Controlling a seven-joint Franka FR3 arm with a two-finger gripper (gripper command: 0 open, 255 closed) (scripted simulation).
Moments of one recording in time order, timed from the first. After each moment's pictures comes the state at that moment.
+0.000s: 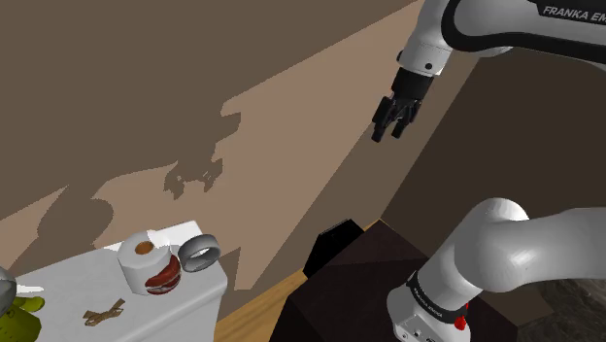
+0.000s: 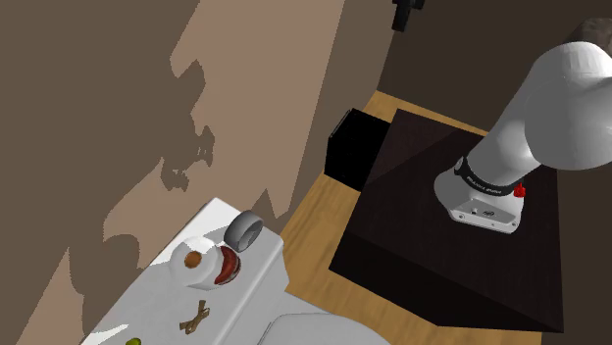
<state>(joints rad) 0.02 -0.80 -0.06 -2.45 -0.01 1.61 0.08</state>
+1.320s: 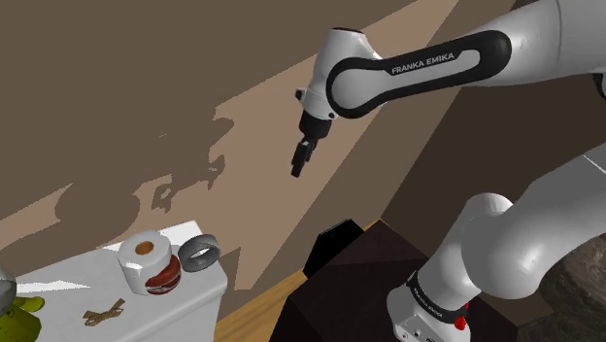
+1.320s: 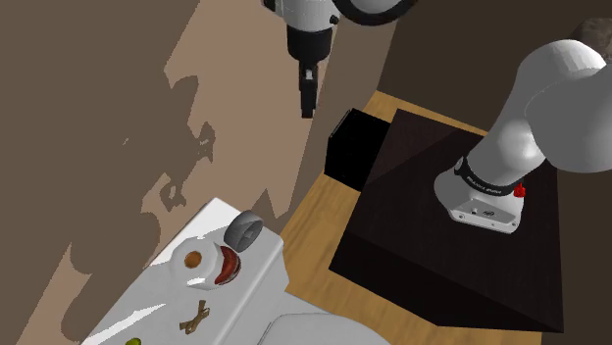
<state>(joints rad) 0.25 -0.29 -0.01 -2.45 0.05 2.18 -0.26</state>
